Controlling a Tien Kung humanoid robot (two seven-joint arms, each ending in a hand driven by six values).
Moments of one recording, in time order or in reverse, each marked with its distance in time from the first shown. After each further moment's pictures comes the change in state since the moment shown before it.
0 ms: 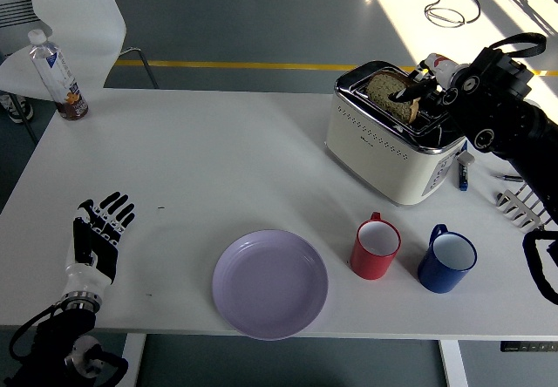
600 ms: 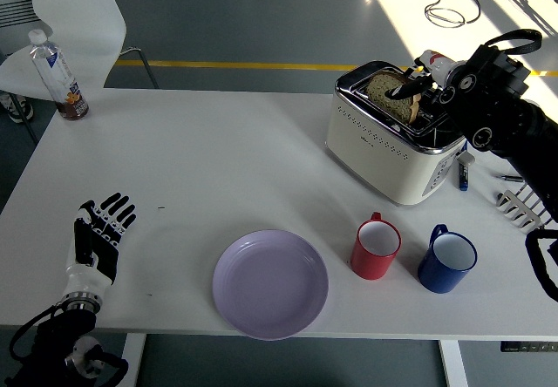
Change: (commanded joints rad) left arm -0.002 0.000 0.003 0.006 0.003 -0.002 0.000; right arm 0.011 0.000 -0.063 0.000 0.054 -0.026 0.027
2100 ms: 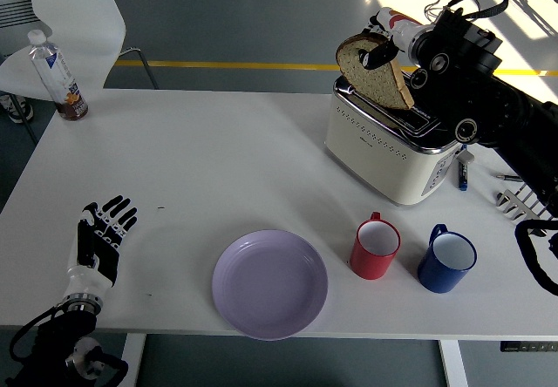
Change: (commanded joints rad) left arm -0.002 0.000 0.000 0.018 0.010 -0.004 0.004; right arm 0.027 -0.015 0.084 0.287 -0.164 -0.039 -0.020
